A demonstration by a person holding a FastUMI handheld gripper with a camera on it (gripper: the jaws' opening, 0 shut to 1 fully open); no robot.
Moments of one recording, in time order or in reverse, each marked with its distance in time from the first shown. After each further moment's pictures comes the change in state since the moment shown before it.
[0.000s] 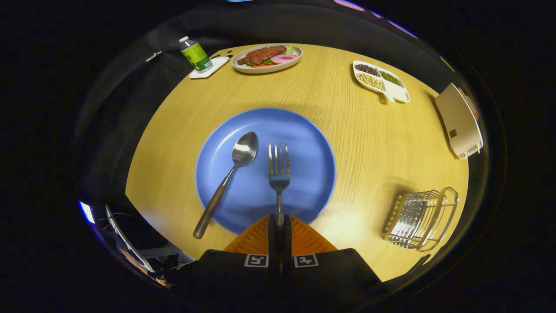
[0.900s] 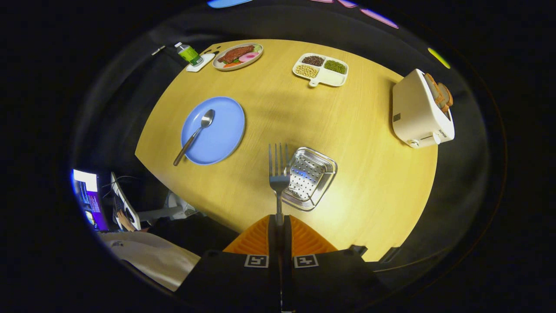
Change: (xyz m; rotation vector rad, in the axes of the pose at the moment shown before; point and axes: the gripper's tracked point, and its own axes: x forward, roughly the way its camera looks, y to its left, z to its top) arm -0.142 -0.175 -0.047 -0.079 0.223 -0.010
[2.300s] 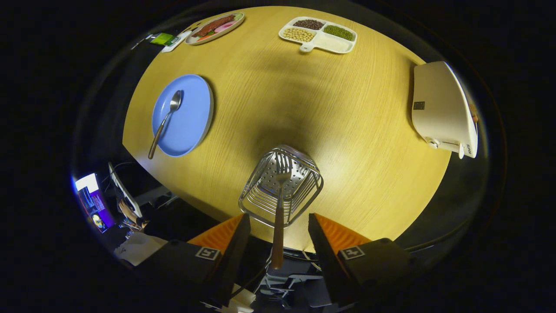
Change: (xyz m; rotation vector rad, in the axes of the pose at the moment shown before) arm 0.041 -0.026 0.023 0.019 0.244 0.031
